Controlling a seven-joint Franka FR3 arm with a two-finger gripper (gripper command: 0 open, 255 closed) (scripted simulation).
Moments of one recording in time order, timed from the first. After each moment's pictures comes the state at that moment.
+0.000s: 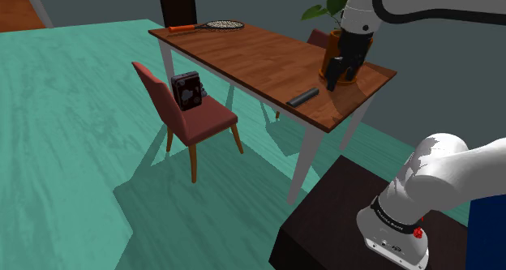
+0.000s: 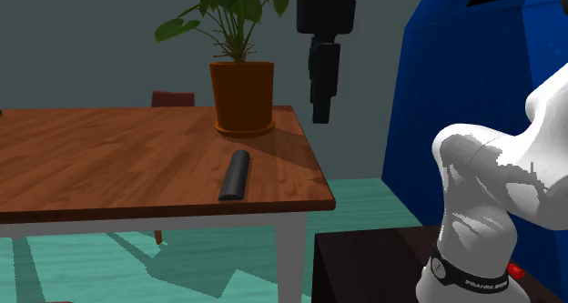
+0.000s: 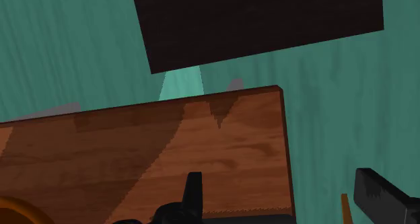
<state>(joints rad) -0.02 -0.76 0.02 -2.35 -0.10 1.58 0.15</state>
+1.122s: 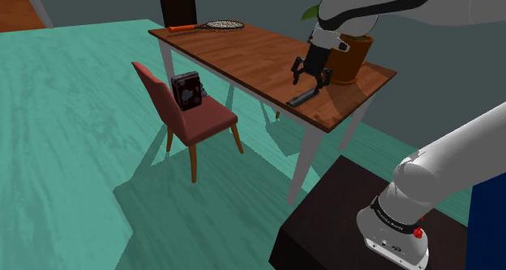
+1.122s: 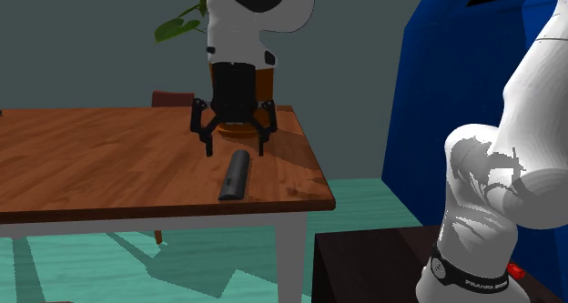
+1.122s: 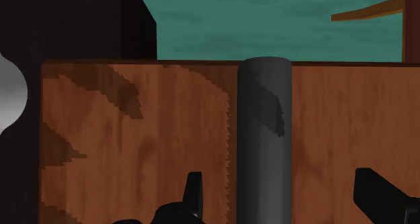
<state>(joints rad) -0.33 -0.29 0.03 -2.22 0.24 1.89 1.18</state>
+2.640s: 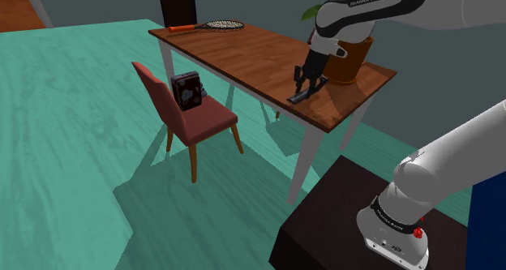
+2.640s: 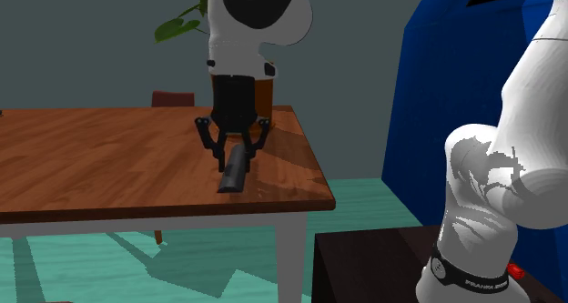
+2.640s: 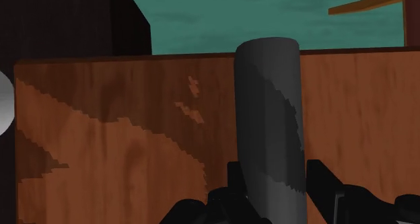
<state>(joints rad) -0.34 -0.27 0.03 -2.26 0.25 1.95 1.20</state>
